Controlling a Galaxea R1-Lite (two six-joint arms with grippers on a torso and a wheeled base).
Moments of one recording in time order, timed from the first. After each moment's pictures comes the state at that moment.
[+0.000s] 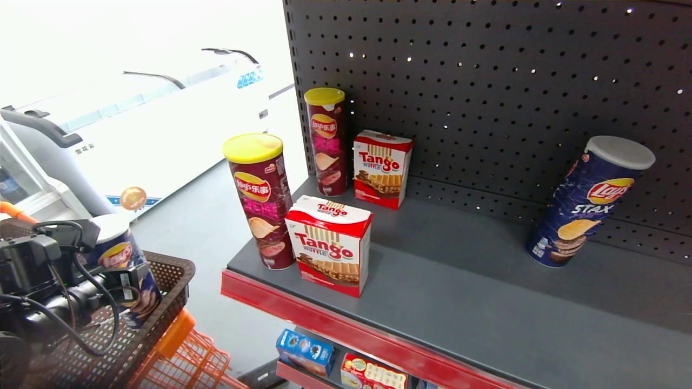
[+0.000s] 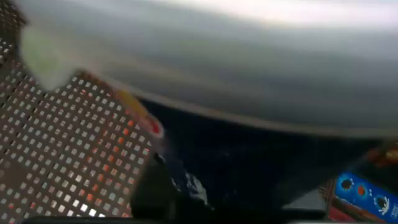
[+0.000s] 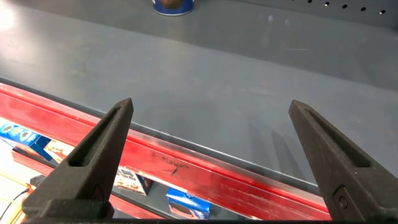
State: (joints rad) left arm 0.28 1.77 -0.39 -1.02 -0.04 0.05; right arm 0.00 0.01 0.00 0.00 -0.02 0.00
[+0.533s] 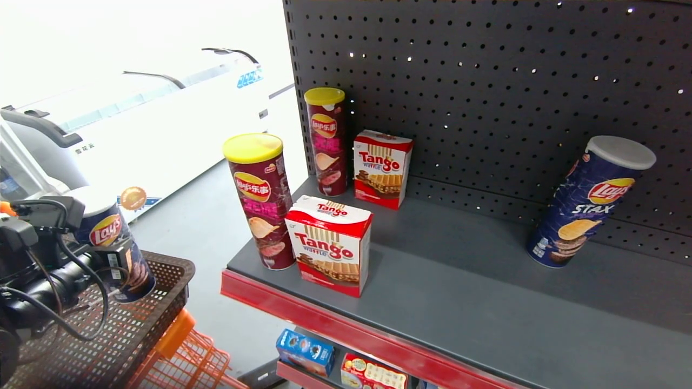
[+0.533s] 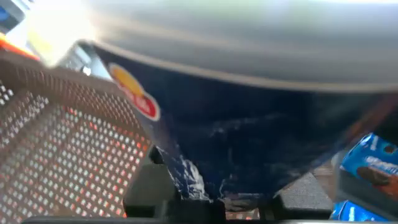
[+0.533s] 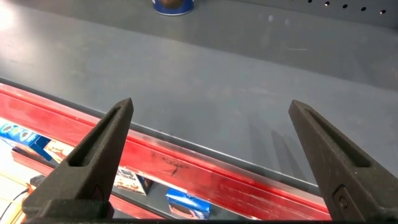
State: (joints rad) left arm 0.29 1.71 -0.42 -1.10 -0.05 0.13; right arm 0.00 0.01 0.00 0.00 -0.02 0.00
